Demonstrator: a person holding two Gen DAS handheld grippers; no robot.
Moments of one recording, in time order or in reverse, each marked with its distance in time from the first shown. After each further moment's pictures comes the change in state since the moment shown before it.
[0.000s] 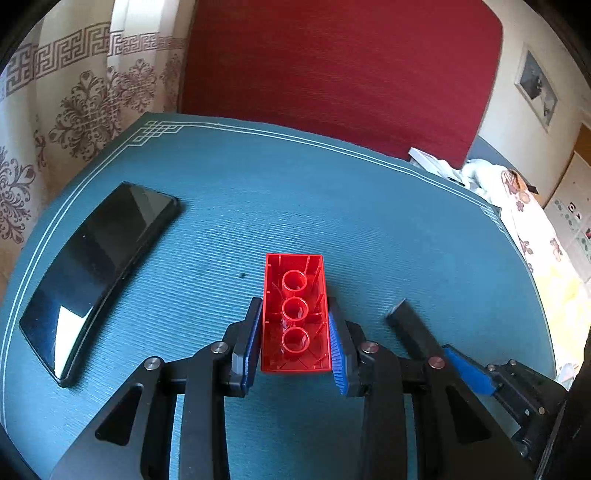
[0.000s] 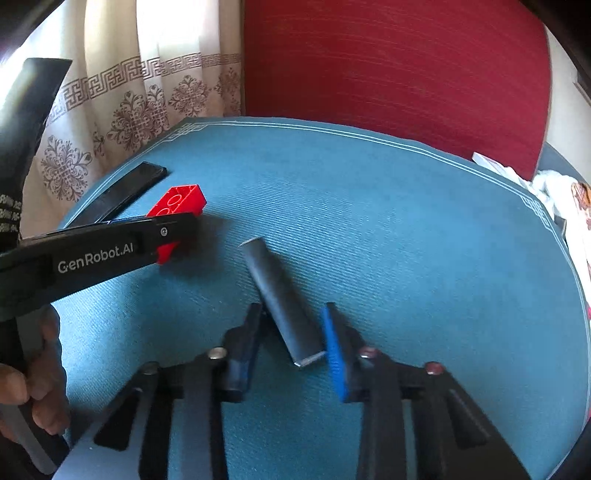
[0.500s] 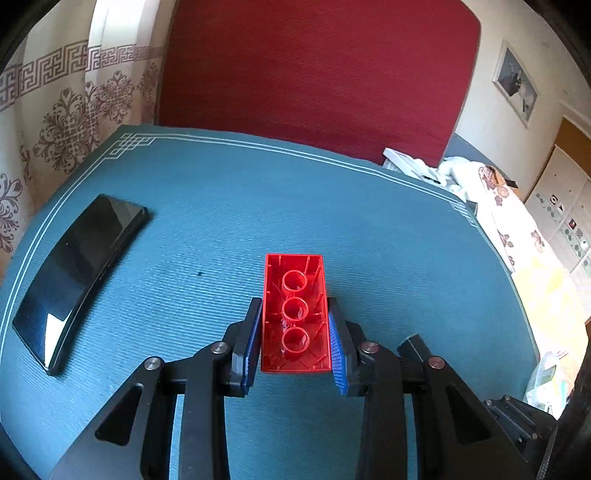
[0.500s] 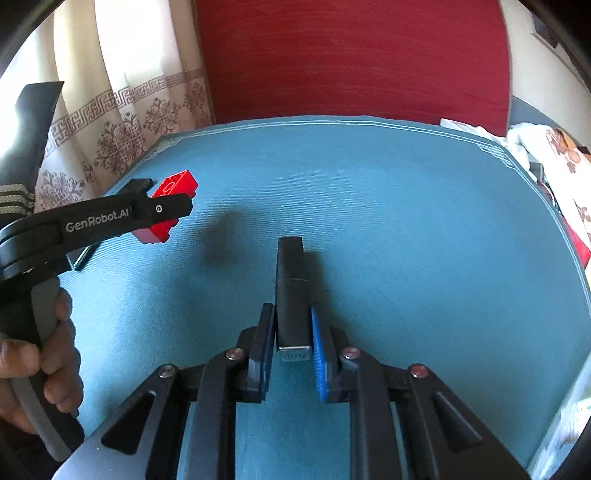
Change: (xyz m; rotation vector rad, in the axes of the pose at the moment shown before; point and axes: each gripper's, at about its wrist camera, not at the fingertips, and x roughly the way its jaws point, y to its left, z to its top) left arm -0.019 -0.027 -0.004 0.040 -0.018 -0.078; right arm -0.046 -0.025 -0.034 0.168 -0.009 -0.008
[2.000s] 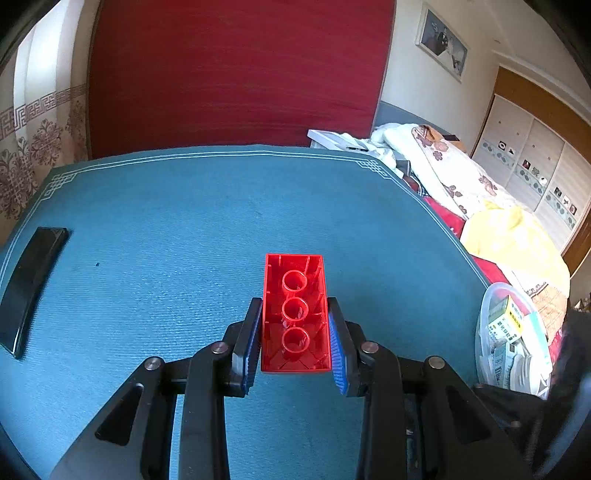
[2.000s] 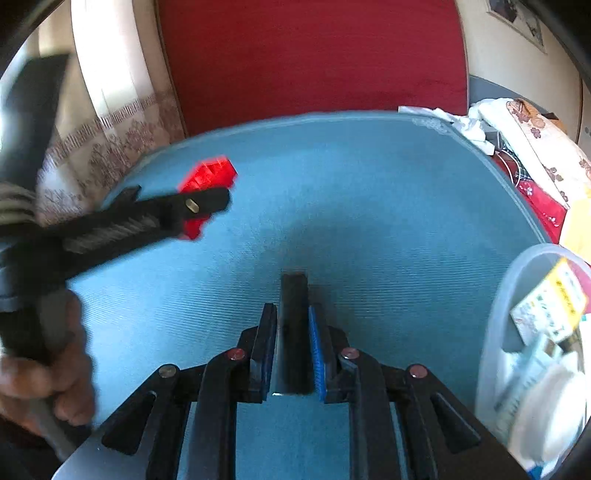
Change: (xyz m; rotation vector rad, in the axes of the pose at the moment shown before) left arm -0.030 -0.095 -0.037 0.218 0.010 -0.148; right arm -0.038 -0.022 -0.042 0.093 0.005 -0.063
